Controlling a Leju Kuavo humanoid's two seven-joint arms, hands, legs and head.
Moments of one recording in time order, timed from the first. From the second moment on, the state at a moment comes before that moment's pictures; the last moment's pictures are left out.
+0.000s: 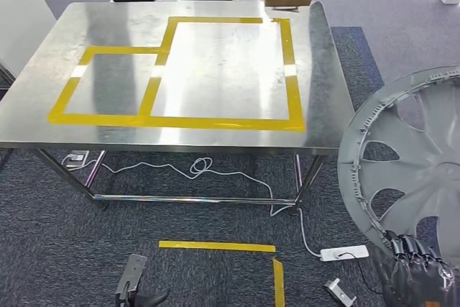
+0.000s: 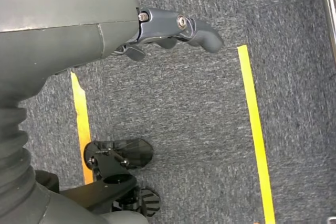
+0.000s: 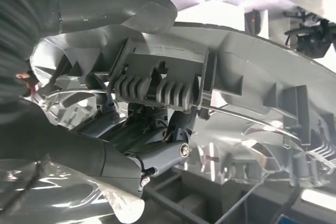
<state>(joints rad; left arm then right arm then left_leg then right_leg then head) -0.14 -0.15 0.39 -0.24 -0.63 0.34 -0.50 0.41 -0.14 0.11 -1.88 1.57 -0.61 0.13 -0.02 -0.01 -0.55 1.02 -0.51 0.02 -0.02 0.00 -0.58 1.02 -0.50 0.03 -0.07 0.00</state>
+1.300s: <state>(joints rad) -0.15 -0.15 0.39 -0.24 -0.65 0.34 -0.49 0.35 -0.24 0.23 -1.78 1.57 -0.61 0.22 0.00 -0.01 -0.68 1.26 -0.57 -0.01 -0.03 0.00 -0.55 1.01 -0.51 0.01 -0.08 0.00</state>
